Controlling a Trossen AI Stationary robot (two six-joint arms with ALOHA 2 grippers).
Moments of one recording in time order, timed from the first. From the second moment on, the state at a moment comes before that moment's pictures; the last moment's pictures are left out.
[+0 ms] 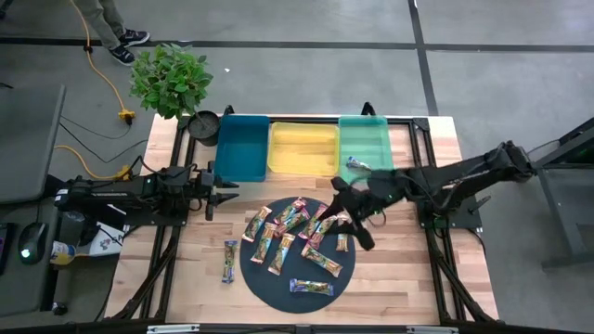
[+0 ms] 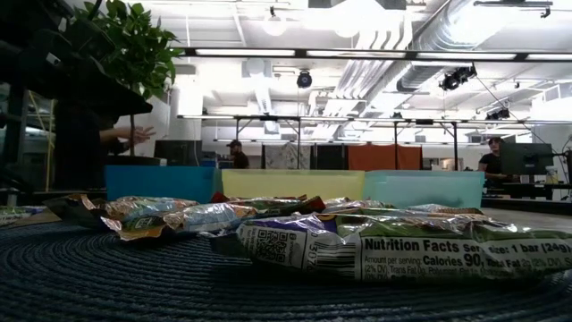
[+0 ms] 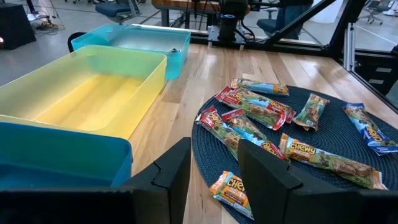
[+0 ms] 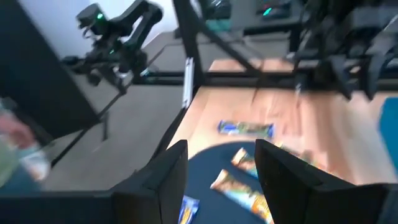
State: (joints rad) left arm 0.07 0.21 0.11 -0.12 -0.02 -0.06; right arm 0.25 1.28 1.07 -0.09 -0.14 0.17
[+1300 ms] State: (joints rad) left arm 0.07 0.21 0.11 -0.12 -0.02 -0.06; right arm 0.41 2.14 2.04 -1.15 -0.01 0.47
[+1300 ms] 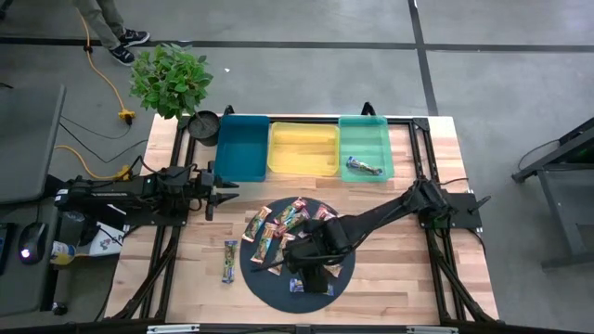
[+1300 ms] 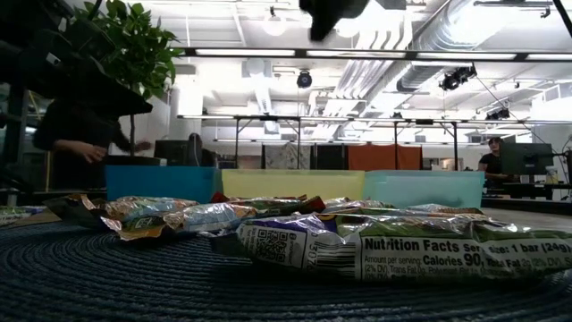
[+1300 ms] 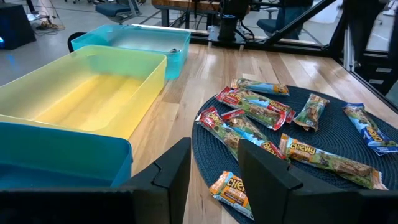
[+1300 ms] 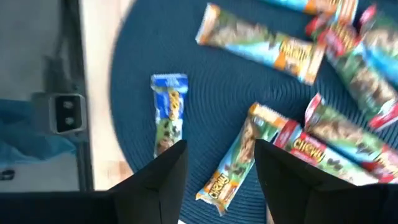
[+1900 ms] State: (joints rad) left arm 0.07 0.21 0.11 -0.12 -0.02 -0.06; right arm 0.47 2.14 1.75 -0.85 -0.13 0.54
